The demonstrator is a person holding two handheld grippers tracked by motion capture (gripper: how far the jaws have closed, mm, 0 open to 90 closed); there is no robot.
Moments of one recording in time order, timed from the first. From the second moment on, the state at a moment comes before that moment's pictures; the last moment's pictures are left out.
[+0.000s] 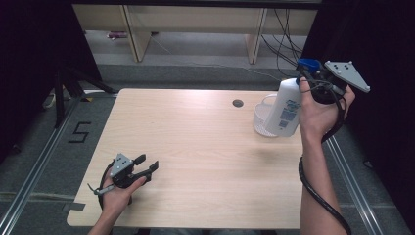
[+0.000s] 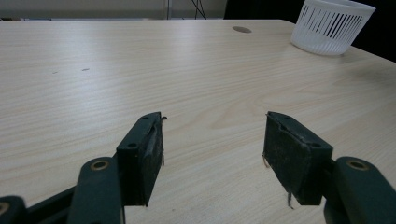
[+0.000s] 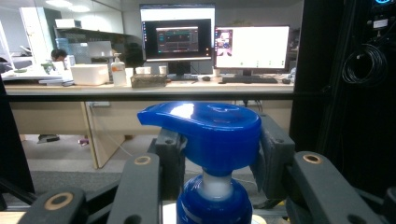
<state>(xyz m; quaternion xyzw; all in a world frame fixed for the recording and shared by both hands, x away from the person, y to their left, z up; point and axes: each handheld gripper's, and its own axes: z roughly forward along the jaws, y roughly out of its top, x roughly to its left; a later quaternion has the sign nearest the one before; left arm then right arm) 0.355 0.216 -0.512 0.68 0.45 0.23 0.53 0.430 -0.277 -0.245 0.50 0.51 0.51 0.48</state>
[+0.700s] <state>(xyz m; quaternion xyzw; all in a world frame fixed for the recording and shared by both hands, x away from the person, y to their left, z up) 0.355 0.217 -0.512 0.68 0.45 0.23 0.53 0.440 -0.281 -0.235 0.50 0.50 0.51 0.49</state>
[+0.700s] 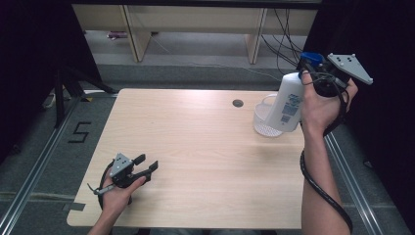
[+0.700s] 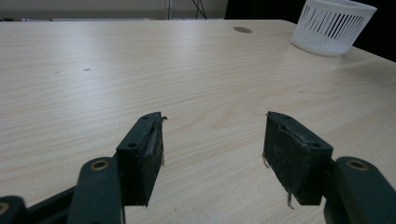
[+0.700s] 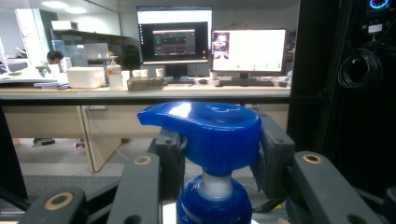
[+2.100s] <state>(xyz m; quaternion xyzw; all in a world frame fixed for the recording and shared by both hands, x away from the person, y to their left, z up) 0.355 0.221 -0.512 0.68 0.45 0.23 0.53 0.481 -0.288 -0.232 0.51 0.51 0.49 0.48</state>
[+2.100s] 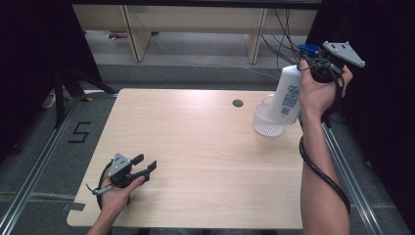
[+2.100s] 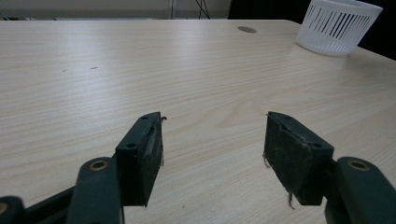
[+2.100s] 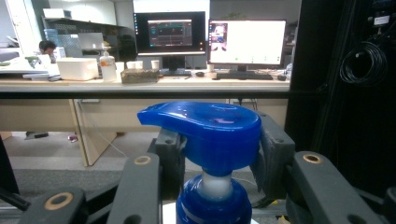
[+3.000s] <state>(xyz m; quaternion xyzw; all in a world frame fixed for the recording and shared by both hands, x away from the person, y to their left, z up) 0.355 0.221 -0.513 0.68 0.45 0.23 0.53 0.502 -0.290 -0.243 0.52 0.52 0.49 0.47</state>
